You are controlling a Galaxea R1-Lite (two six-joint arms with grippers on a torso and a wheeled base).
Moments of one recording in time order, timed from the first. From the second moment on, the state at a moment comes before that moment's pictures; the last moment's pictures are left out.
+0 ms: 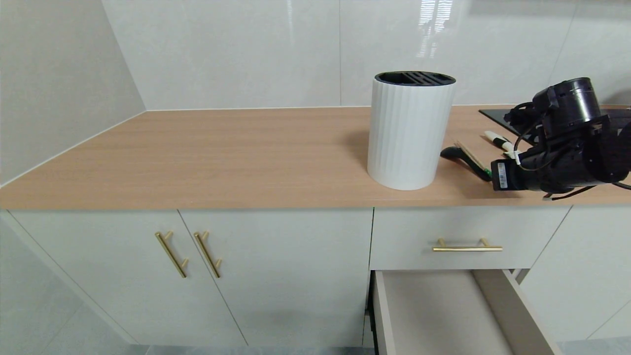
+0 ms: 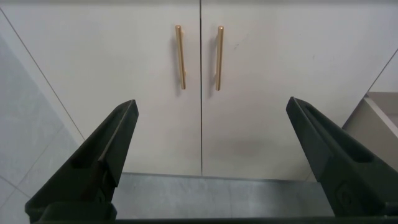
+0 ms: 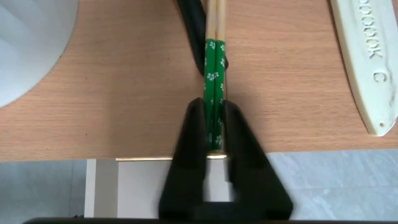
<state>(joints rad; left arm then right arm) 0.01 0.00 0.00 0.00 0.04 -0.01 0.24 1.74 -1.36 0.24 -0.27 0.12</state>
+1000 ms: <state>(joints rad) 0.01 0.00 0.00 0.00 0.04 -0.01 0.25 1.37 -1.24 0.28 -0.26 0.16</state>
